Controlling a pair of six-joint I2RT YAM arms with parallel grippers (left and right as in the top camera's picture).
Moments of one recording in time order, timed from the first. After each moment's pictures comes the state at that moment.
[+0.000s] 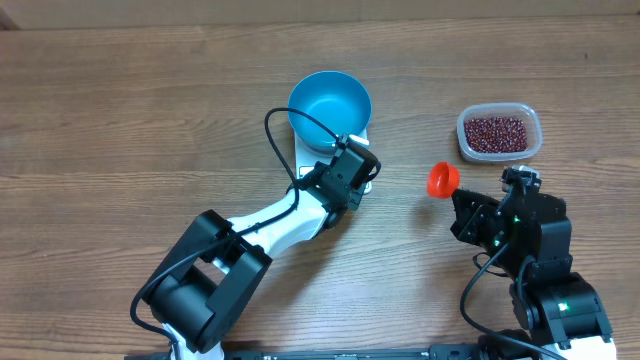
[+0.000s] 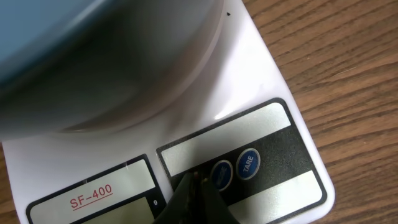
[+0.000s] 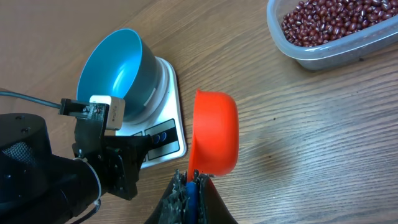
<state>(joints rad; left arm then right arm) -0.72 1.89 1.05 -0.13 -0.28 -0.26 0.15 0.71 0.65 -0.59 -0.14 0.57</state>
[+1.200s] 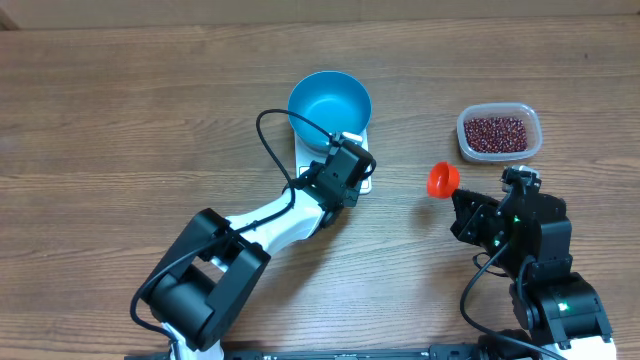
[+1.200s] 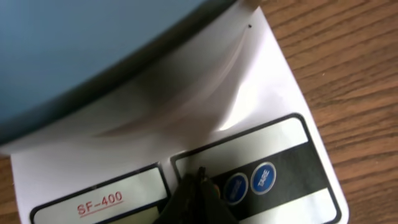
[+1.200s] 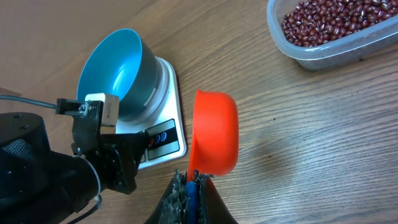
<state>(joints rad) -0.70 1.90 1.04 -0.09 -0.28 -0.30 0.15 0.71 0.65 -0.58 -0.14 0.57</state>
